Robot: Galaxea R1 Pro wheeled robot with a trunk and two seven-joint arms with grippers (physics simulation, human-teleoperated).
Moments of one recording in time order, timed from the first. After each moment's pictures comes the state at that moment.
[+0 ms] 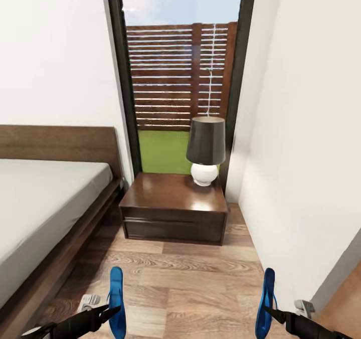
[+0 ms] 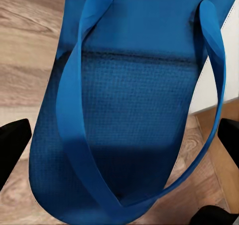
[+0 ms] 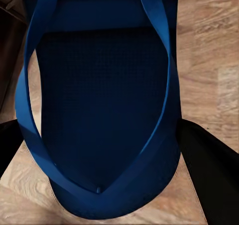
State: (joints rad) left arm -0.55 0.28 -0.02 -0.02 0.31 -0.11 -1.08; right arm -0.46 -0.38 -0.19 -0.13 -0.23 0.01 0.99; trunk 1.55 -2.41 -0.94
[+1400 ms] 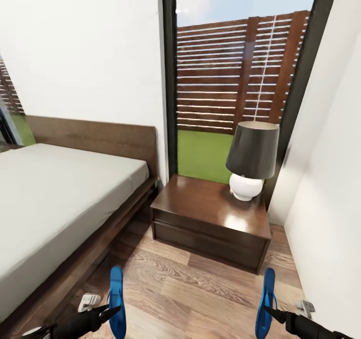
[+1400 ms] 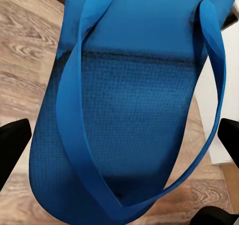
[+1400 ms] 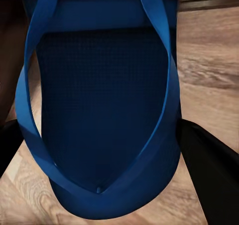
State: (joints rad) left arm -0.55 0.28 -0.02 -0.02 0.31 -0.11 -1.08; right arm -0.46 -0.38 -0.20 -0.13 -0.23 0.01 0.98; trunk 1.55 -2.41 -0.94
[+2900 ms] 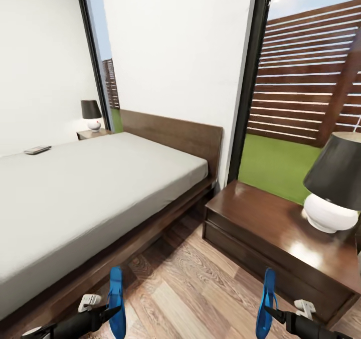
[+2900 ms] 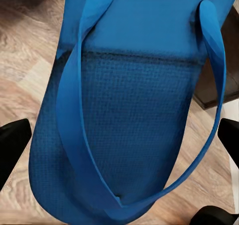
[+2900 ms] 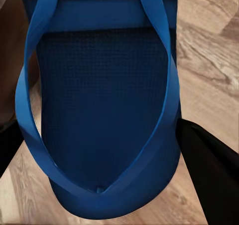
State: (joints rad) left arm -0.55 0.28 -0.02 -0.02 0.31 -0.11 -1.08; right arm -0.46 -0.38 -0.19 -0.13 -0.23 0.01 0.98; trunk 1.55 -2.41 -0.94
